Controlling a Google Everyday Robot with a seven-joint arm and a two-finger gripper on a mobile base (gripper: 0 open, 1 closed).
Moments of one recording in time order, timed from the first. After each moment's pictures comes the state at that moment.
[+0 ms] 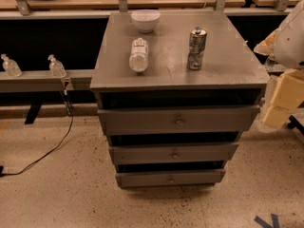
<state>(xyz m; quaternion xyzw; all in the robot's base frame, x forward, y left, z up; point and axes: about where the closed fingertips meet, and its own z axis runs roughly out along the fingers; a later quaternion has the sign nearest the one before) 0.438 -0.217 0.976 -0.60 0.78 -0.03 0.16</state>
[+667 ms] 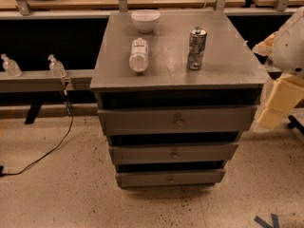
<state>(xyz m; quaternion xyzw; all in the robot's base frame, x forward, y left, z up) 0.445 -0.215 0.969 -0.60 0.78 -0.04 0.19</state>
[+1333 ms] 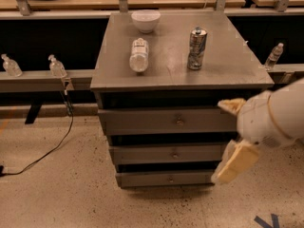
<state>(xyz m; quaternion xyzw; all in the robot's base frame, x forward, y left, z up) 0.415 -0.158 0.853 -0.59 0.75 0.09 0.28</state>
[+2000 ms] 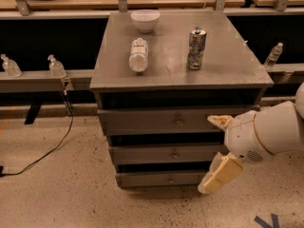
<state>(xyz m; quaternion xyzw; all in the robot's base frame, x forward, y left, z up) 0.410 -0.139 0.808 -0.56 0.76 0.14 0.29</state>
